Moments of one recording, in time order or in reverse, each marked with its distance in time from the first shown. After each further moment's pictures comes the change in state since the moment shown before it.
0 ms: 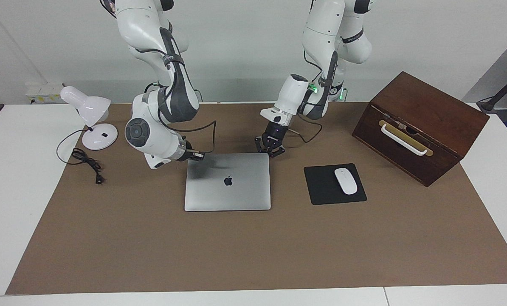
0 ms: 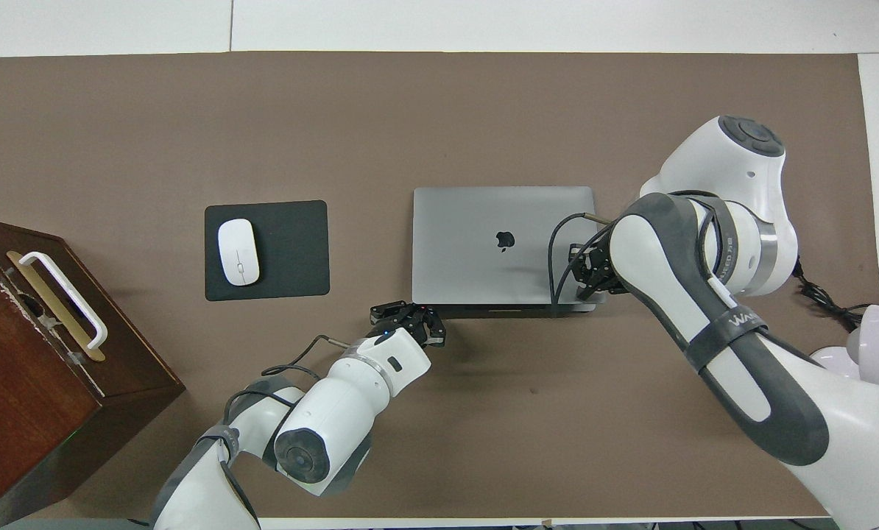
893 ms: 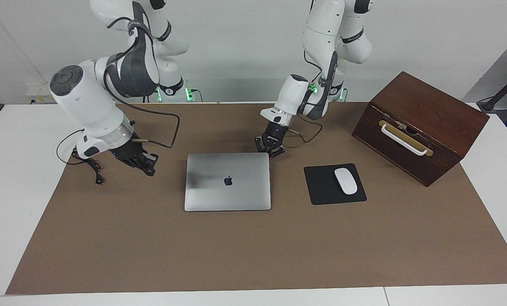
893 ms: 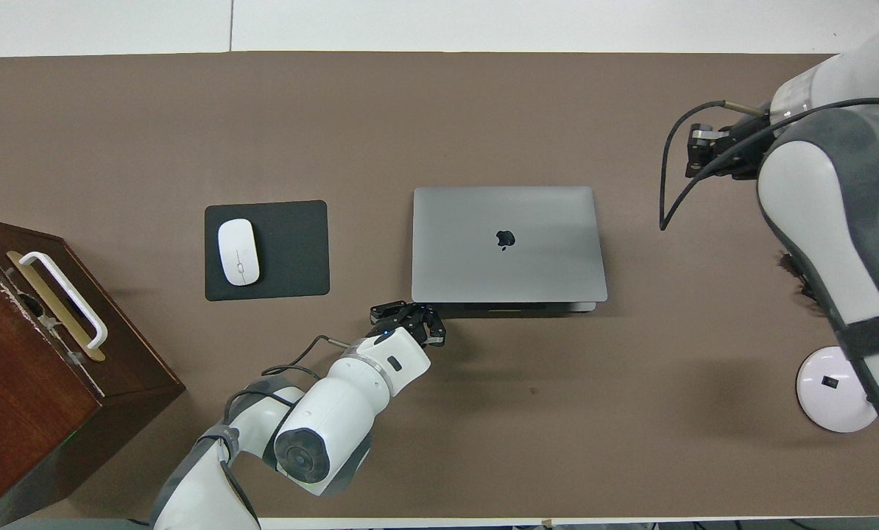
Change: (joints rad) left arm 0.000 0.000 0.000 0.001 0.000 0.000 -0.016; right arm -0.147 -0.049 -0.015 0.335 -0.218 0.014 -0.127
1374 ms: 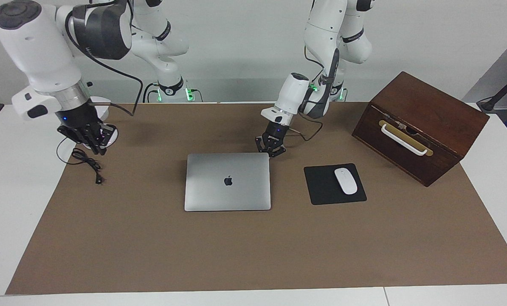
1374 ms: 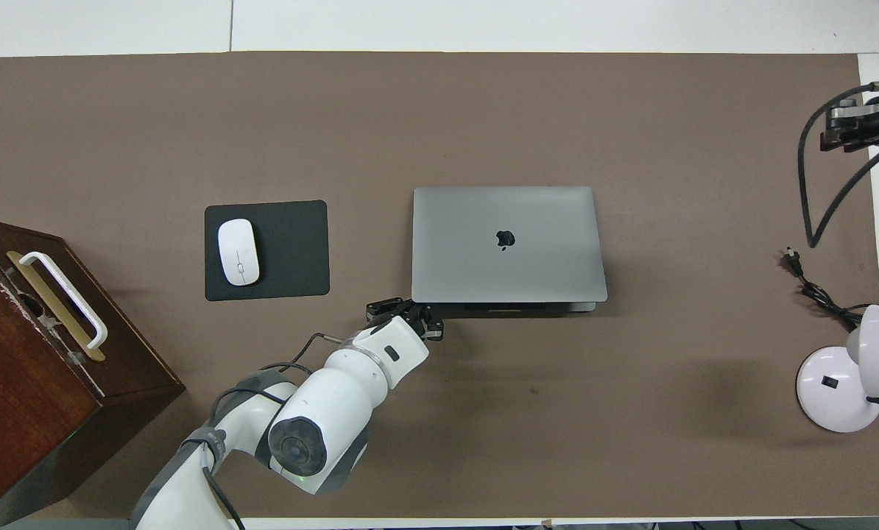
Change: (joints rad) left arm 0.013 -0.076 0.008 0.018 -0.001 -0.158 -0.021; right arm -0.064 -0.043 -0.004 0.191 -0.206 -0.171 -0.228
